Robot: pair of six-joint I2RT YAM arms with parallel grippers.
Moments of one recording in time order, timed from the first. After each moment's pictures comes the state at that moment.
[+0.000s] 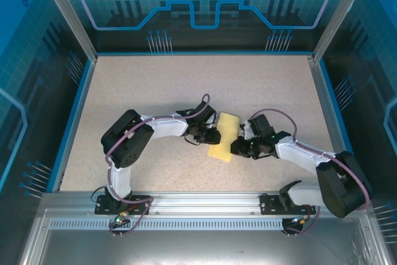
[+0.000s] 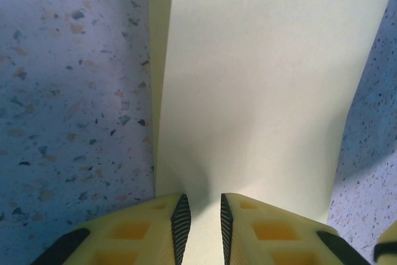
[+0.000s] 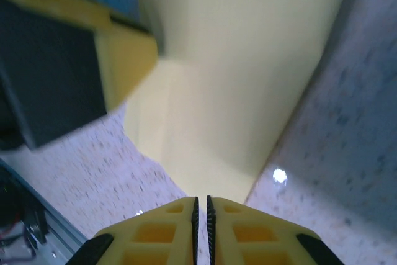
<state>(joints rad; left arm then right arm) -0.73 1.94 1.14 -0.30 0.32 -0.58 0.44 1.28 0.53 -0.30 -0.47 0.66</state>
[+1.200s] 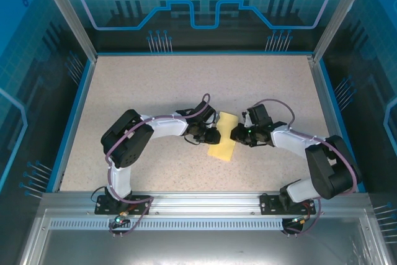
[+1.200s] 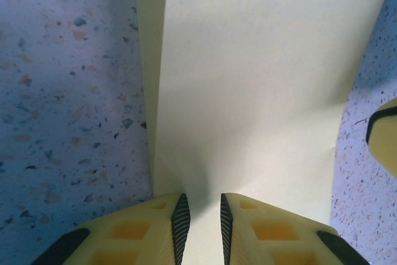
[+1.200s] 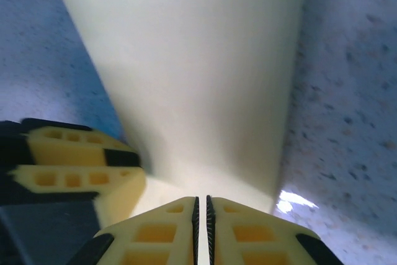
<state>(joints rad) -0.72 1.94 1.14 -0.31 0.32 -0.56 0.39 1.45 0.64 -0.21 -0.39 0.70</state>
